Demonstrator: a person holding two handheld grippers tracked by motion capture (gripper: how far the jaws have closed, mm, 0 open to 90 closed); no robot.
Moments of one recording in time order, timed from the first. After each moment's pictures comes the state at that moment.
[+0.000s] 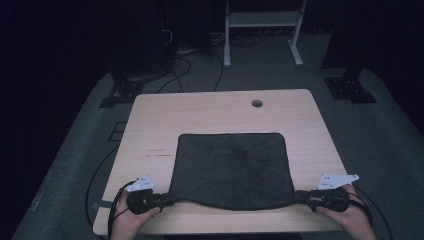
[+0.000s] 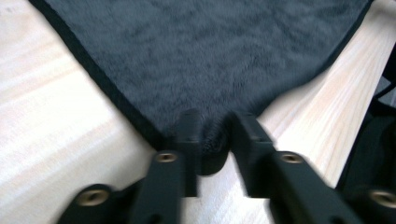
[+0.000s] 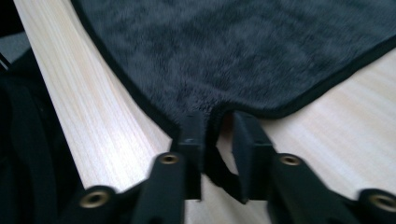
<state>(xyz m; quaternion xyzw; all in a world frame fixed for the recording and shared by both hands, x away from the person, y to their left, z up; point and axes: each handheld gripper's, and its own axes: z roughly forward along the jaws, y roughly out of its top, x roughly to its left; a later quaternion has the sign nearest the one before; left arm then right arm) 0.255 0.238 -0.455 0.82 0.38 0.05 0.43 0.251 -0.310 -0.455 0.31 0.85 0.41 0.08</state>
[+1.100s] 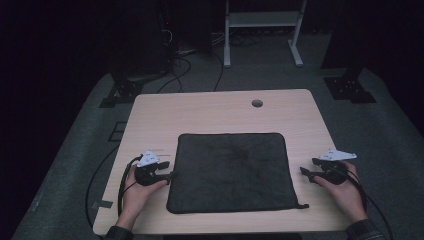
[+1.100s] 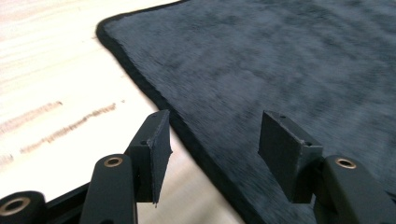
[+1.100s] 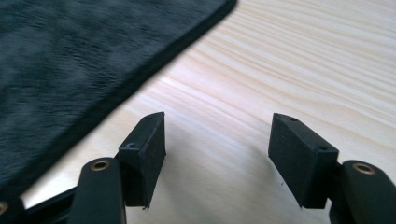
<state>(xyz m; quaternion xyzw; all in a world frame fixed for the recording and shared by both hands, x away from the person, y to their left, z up) 0.337 0.232 -0.465 0.81 0.38 0.15 0.42 0.331 -0.342 -0.483 0.45 0.79 0.35 0.22</state>
